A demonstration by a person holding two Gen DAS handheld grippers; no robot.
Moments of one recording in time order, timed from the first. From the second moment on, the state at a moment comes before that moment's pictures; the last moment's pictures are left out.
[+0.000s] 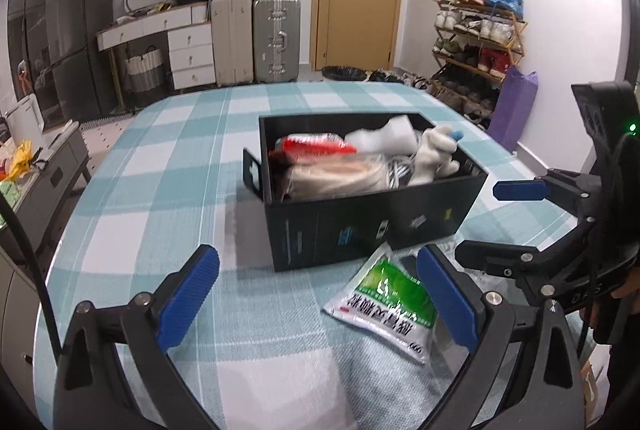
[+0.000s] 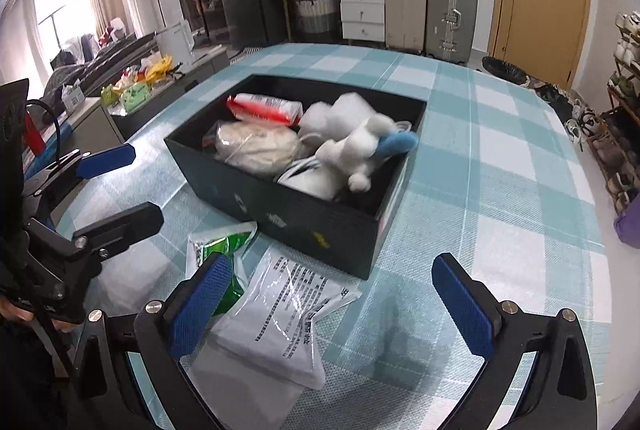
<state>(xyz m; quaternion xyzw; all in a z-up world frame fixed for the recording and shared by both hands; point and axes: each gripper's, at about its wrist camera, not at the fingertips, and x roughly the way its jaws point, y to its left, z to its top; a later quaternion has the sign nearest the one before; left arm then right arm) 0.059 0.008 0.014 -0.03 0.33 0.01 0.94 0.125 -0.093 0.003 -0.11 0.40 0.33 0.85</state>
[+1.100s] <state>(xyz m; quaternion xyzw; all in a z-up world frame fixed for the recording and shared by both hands) 0.067 -0.007 0.003 -0.05 0.38 -0.01 0.92 0.137 -0.105 -0.031 -0.15 0.47 0.31 0.82</state>
